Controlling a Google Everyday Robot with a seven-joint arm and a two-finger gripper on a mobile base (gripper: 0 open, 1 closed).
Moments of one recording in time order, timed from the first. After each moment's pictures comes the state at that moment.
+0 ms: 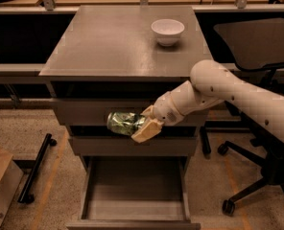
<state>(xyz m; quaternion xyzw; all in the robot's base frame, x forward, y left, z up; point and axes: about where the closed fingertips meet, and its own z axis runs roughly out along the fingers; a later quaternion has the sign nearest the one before) 0.550 0.002 0.721 -0.59 0.69 0.33 0.25</state>
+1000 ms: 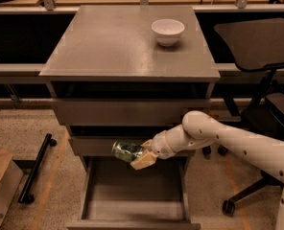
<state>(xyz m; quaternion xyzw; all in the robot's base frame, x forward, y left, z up) 0.551 0.005 0.551 -0.51 0.73 0.37 0.25</state>
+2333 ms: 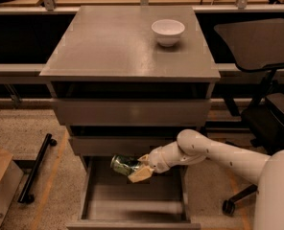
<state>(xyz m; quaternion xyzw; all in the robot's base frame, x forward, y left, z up) 0.544 0.021 0.461 -0.50 0.73 0.41 0.24</state>
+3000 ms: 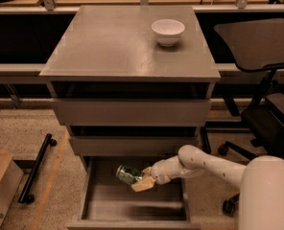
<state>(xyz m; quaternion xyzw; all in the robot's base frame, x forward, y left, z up) 0.541 0.010 0.367 -0.45 0.75 0.44 0.22</state>
